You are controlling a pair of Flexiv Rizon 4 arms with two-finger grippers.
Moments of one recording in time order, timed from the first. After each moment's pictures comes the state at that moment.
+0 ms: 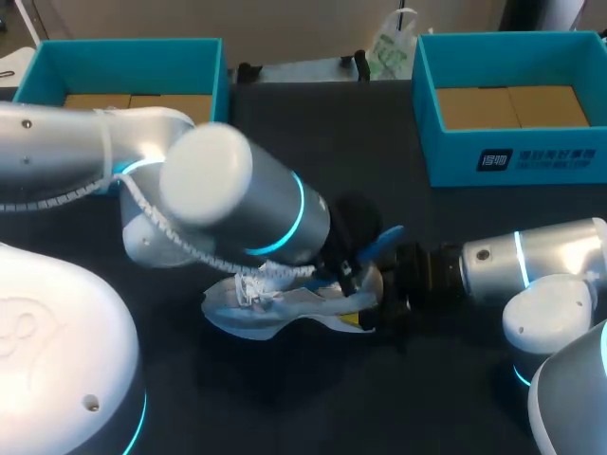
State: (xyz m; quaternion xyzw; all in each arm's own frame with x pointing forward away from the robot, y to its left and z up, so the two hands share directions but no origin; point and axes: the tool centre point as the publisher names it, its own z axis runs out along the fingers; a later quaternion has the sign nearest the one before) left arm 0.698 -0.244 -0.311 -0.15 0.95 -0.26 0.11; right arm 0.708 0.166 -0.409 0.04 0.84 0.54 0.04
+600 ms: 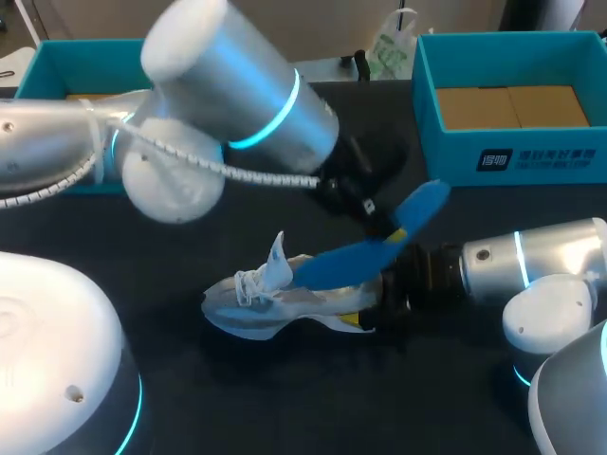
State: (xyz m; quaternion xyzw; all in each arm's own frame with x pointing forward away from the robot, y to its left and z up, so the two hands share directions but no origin) left arm 0.669 -0.291 -0.204 -0.12 0.94 -0.32 -0.06; right arm 0.708 0.166 -0.409 0.03 0.84 0.54 0.04
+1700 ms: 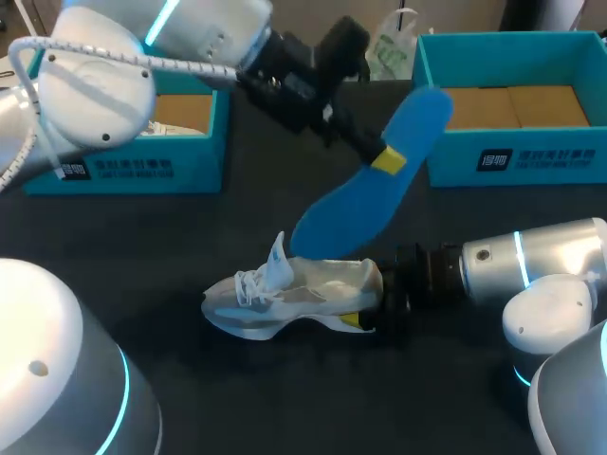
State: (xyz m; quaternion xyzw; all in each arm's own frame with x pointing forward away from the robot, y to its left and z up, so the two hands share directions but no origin) left arm 0.655 -0.269 -0.056 -0.07 0.88 -0.44 -0.16; right arm 0.708 0.166 -0.409 0.03 0.84 0.54 0.04
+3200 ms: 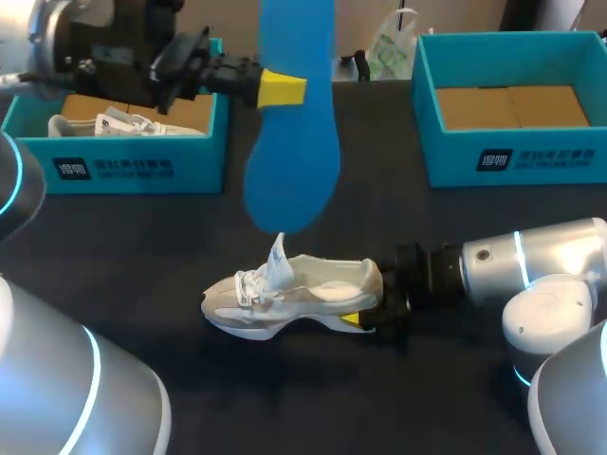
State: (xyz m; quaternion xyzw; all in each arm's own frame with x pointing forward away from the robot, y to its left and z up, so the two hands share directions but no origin) left arm 0.600 -0.165 0.075 -0.04 0.75 -0.65 -0.12; right arm 0.708 0.166 -0.409 0.03 0.84 0.54 0.04
